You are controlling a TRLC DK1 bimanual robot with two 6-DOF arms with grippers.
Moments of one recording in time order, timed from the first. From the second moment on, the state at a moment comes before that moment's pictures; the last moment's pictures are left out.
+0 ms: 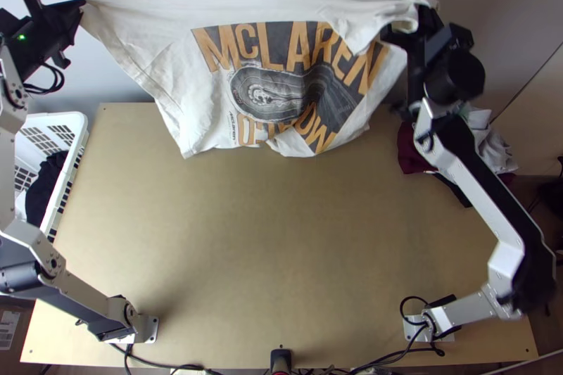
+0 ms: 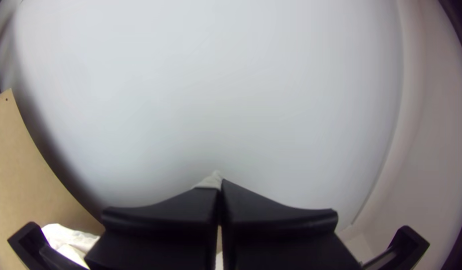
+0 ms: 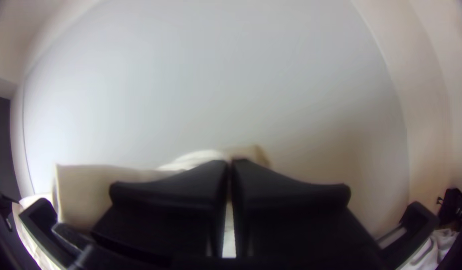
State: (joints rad) left arm 0.31 1.70 2.01 -0.23 0.58 -1.23; right arm 0.34 1.60 1.59 0.42 0.46 0.19
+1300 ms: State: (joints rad) left arm 0.11 1.16 1.20 -0.57 0.85 -0.76; right arm 0.48 0.89 0.78 0.00 0.29 0.35
